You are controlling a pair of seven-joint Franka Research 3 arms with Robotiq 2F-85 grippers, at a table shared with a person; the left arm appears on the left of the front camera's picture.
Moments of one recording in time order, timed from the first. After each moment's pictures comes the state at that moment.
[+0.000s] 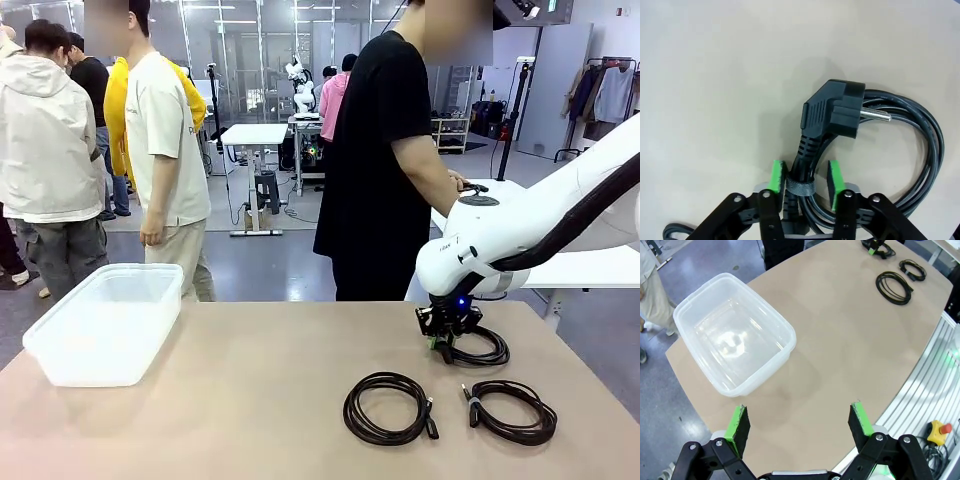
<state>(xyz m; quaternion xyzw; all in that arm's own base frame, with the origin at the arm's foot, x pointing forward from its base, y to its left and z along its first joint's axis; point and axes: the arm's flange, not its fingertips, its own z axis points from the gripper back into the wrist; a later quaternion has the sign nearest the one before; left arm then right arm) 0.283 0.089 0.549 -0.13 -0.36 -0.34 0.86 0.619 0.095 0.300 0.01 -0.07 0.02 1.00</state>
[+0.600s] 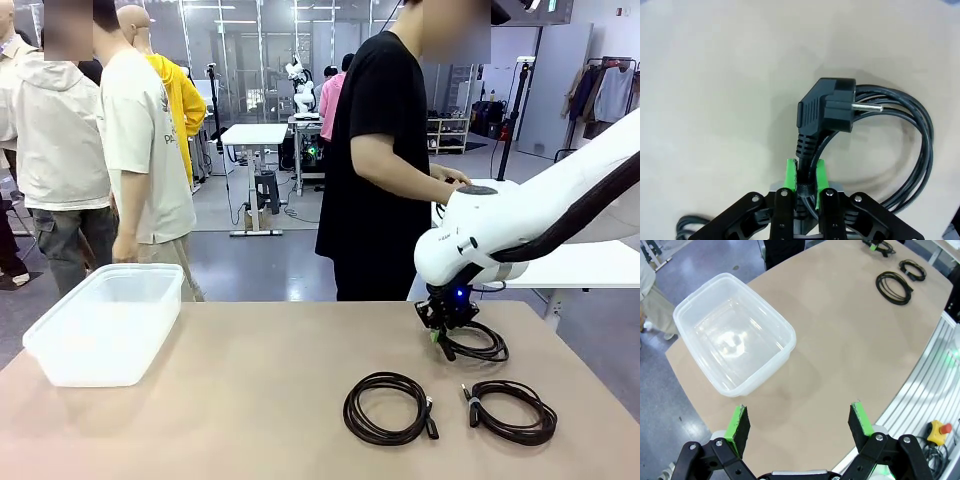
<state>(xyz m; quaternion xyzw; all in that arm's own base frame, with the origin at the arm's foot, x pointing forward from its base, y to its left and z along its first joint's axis) 0.283 0.089 0.549 -0.13 -0.36 -0.34 0.86 0.617 0.105 0.333 0.01 -0.07 0.00 1.00</state>
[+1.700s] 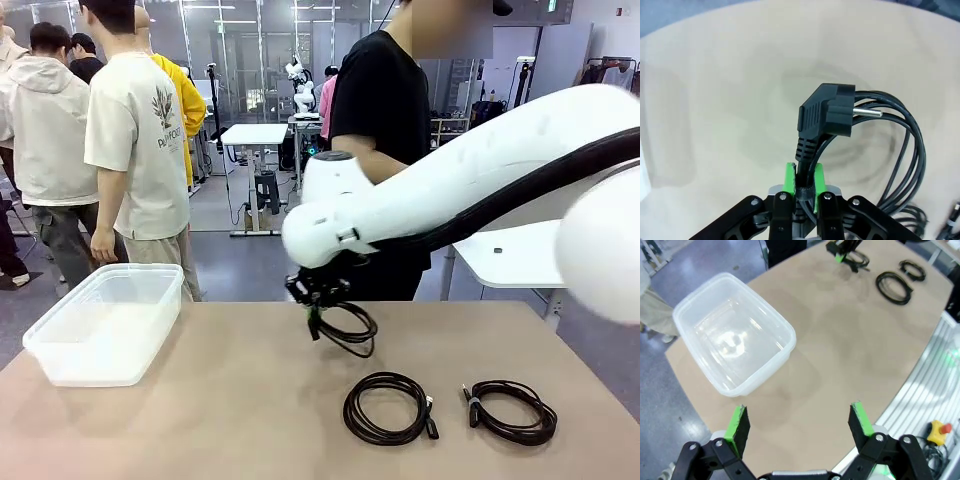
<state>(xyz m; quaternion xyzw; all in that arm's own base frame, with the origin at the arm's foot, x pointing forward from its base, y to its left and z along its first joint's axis) 0.283 0.089 0.549 -0.13 -0.36 -0.34 0.86 0.598 0.386 0.378 0.04 -0.09 -0.03 0.99</state>
